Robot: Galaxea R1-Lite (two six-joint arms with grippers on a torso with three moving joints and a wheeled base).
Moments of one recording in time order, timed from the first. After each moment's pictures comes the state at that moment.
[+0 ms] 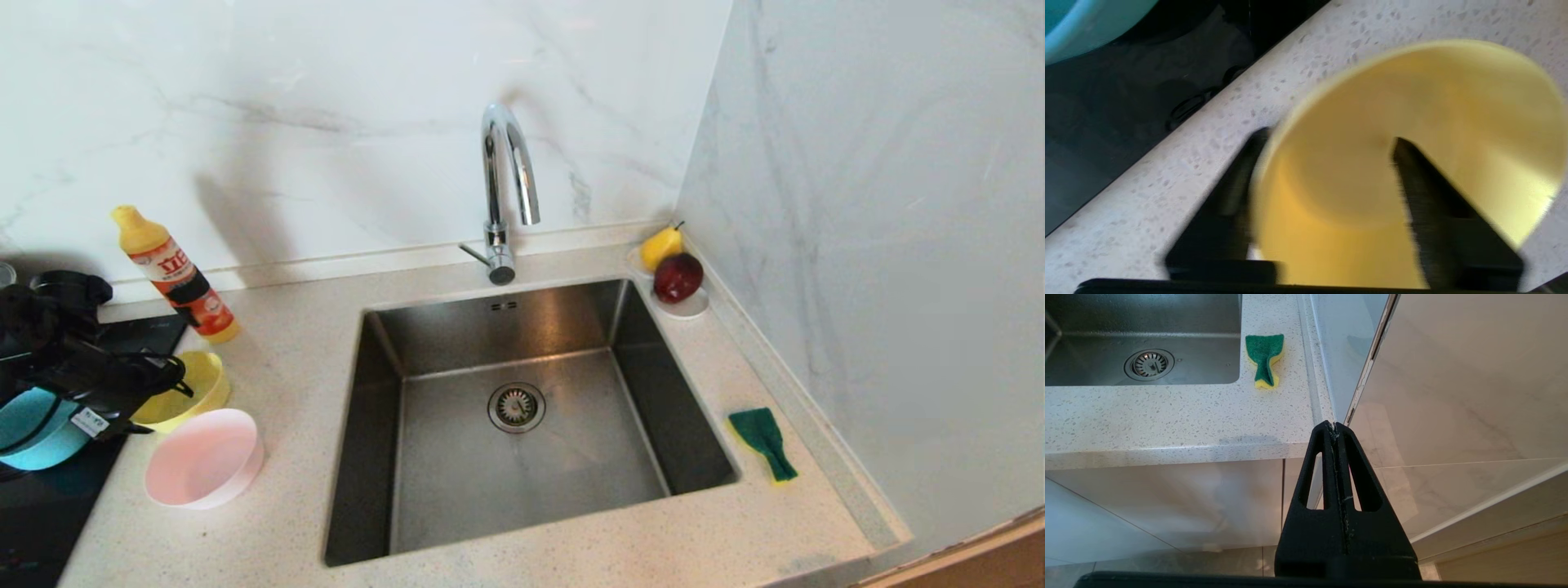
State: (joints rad) left arm 0.48 2.17 -1.56 0.38 -0.10 -0.68; right arm 0.01 0.00 -0.02 0.05 0.02 -0.07
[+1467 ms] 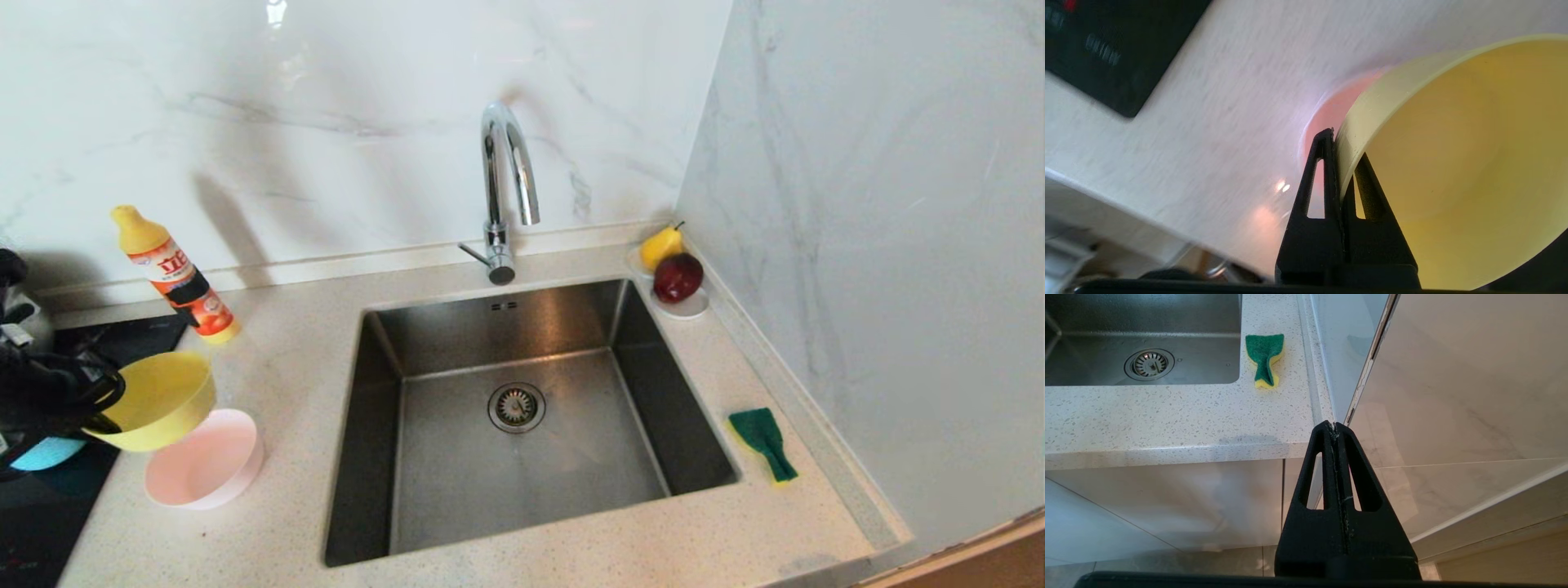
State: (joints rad) left arm 0.49 1.80 -1.37 0.69 -0.12 -0.46; right arm 0.01 0.00 -0.02 0.05 0.02 -0.07
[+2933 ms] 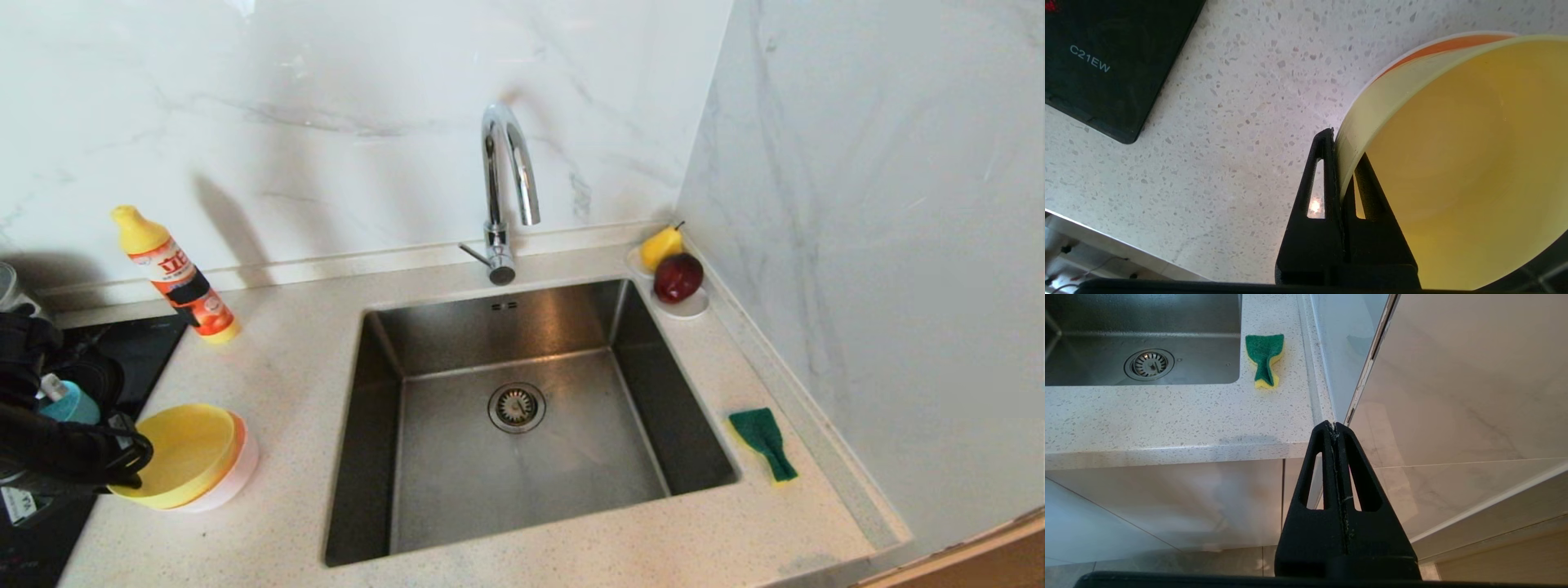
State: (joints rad) left arm 0.46 1.76 -0.99 0.31 -0.05 -0.37; right arm 0.01 0.00 -0.02 0.05 0.02 -0.07
